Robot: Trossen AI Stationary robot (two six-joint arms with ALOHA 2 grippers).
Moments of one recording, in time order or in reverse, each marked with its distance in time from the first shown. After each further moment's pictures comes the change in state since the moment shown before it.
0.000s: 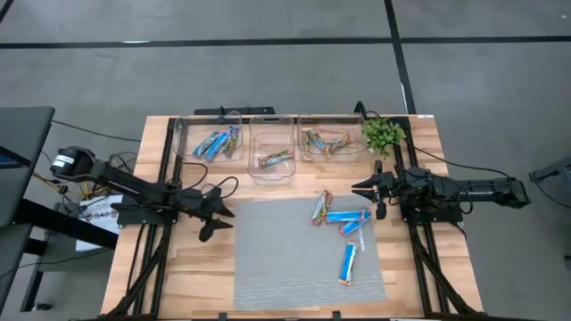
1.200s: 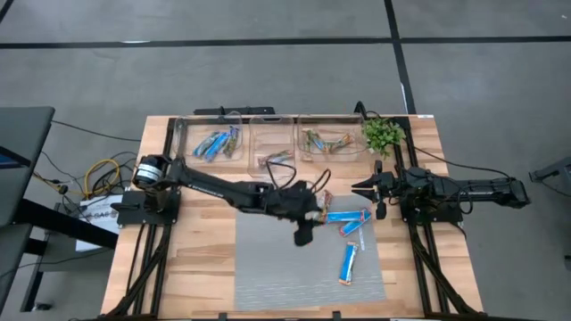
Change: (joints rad) left arm 0.027 0.956 1.379 -0.425 -0.137 0.103; right arm 0.000 0.000 0.000 0.008 0.001 0.000
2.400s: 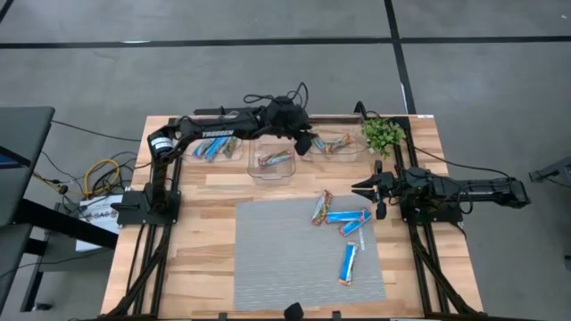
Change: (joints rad) left arm 0.599 0.102 0.122 -0.012 0.262 0.182; right arm 0.000 0.000 0.000 0.000 0.000 0.000
